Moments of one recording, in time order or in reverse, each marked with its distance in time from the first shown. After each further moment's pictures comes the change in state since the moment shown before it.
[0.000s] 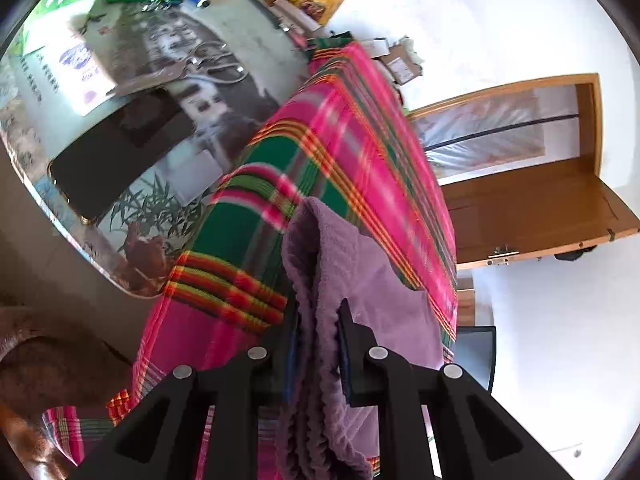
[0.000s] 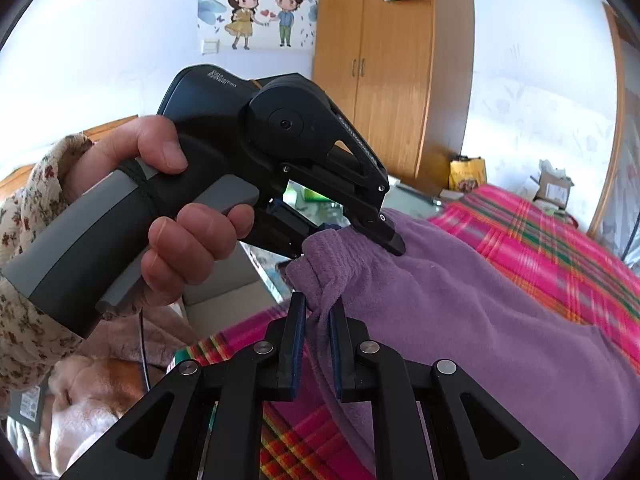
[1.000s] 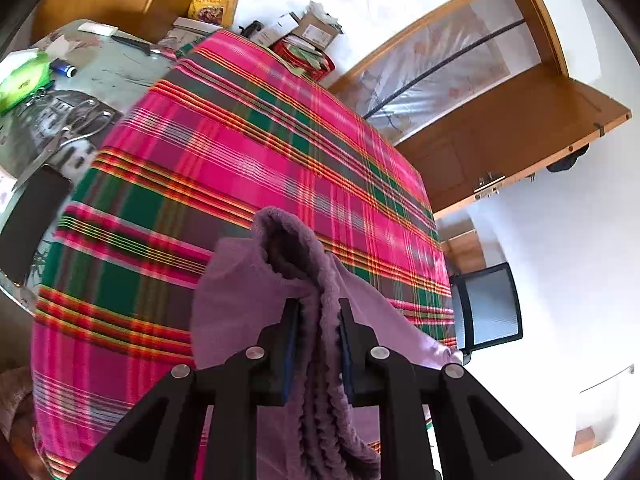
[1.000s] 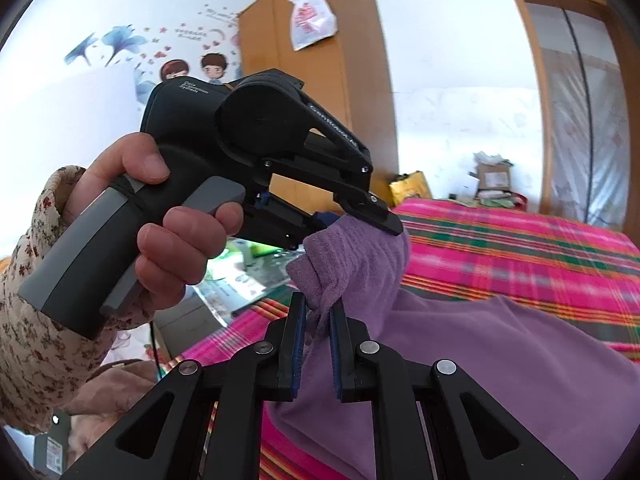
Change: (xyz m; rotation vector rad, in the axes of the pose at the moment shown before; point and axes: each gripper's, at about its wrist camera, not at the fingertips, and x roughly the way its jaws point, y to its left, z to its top) left arm 0.048 -0.168 -0.042 0.321 0.048 0.050; right arm -0.101 -0.088 -0.019 0.248 -0.186 -0.117
